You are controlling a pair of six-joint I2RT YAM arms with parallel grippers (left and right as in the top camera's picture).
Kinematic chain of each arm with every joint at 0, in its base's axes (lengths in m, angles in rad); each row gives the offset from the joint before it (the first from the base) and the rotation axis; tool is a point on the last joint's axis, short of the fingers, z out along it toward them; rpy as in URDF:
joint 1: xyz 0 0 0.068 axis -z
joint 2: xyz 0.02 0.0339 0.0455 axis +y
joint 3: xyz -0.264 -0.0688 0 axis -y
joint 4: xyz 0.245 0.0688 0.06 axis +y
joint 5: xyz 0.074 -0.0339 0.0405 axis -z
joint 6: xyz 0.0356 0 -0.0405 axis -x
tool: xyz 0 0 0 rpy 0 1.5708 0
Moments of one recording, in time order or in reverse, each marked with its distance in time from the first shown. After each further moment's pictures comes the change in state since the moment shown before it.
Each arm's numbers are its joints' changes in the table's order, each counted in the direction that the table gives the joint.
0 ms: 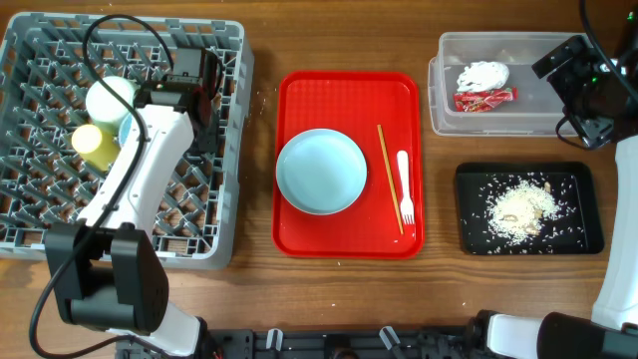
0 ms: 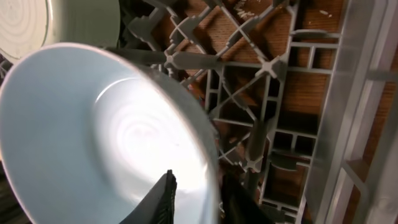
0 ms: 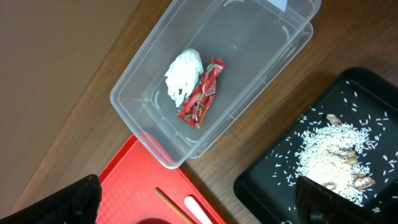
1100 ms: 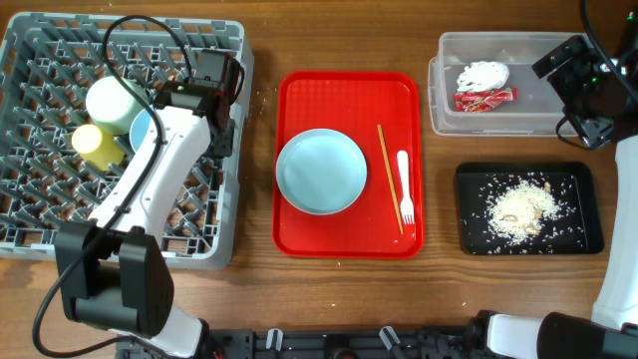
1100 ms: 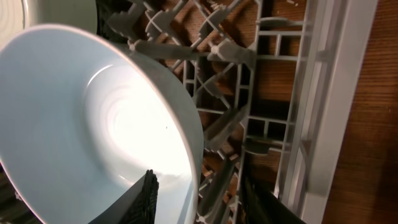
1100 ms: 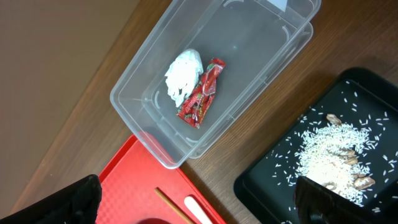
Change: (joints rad) left arm 0.084 -0.002 0.002 0.040 -0.021 0.063; right arm 0.000 0.000 0.000 0.000 0.000 0.000
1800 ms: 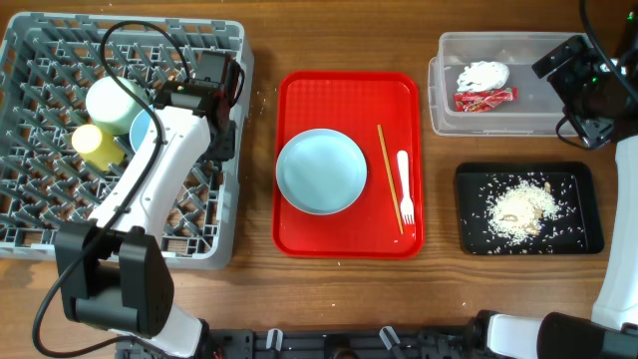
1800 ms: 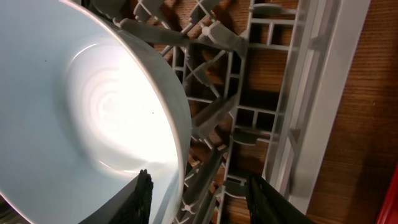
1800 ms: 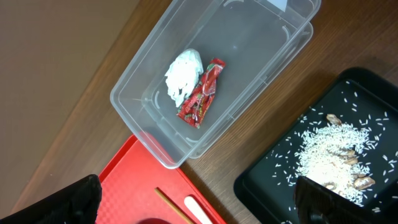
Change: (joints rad) left arm 0.000 0.000 0.000 0.029 0.042 0.059; right arm 0.000 0.000 0.000 0.000 0.000 0.000
